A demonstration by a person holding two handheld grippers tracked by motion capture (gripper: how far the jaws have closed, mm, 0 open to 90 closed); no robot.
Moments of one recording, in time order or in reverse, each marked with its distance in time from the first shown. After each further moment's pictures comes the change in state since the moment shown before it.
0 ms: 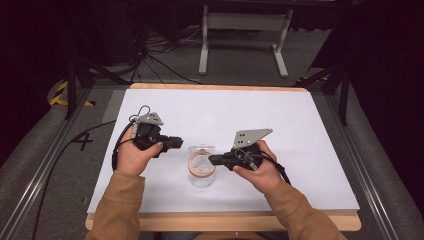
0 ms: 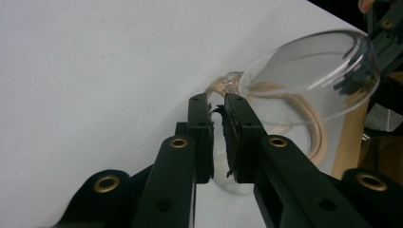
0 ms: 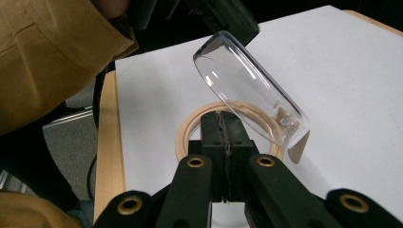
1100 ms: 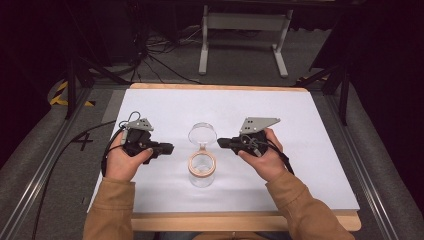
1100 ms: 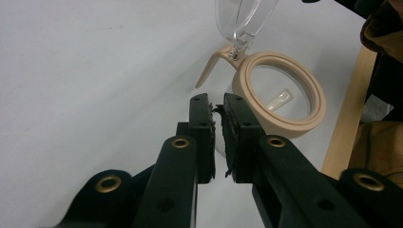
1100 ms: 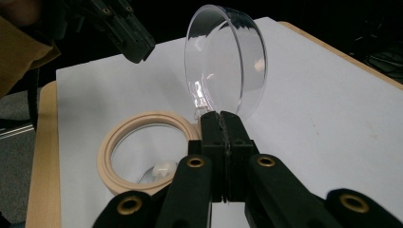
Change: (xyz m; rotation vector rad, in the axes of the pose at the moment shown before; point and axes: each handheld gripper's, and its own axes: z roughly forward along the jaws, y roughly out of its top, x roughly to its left) left arm 0.001 -0.015 -0.014 0.027 0.006 -0.017; right arm -0.029 0.005 -0.015 -0.017 -0.158 -0.001
